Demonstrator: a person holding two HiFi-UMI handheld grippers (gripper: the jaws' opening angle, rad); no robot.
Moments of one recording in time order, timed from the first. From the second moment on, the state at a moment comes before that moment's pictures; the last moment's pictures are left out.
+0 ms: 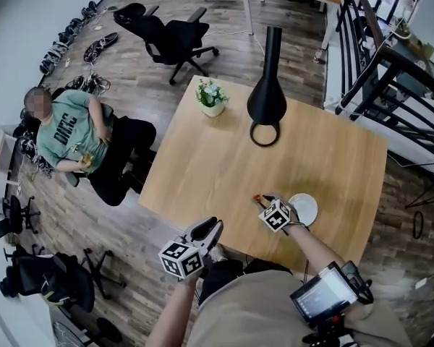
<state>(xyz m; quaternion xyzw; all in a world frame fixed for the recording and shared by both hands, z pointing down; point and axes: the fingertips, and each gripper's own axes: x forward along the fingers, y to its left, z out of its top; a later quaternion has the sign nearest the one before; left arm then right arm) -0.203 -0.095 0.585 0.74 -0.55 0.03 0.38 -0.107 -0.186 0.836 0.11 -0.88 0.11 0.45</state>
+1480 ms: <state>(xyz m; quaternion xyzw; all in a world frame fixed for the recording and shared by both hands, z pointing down) -0.223 -0.113 0.589 0.73 -0.55 0.04 0.39 -0.136 -0.188 0.850 0.12 -0.88 0.12 0.44</state>
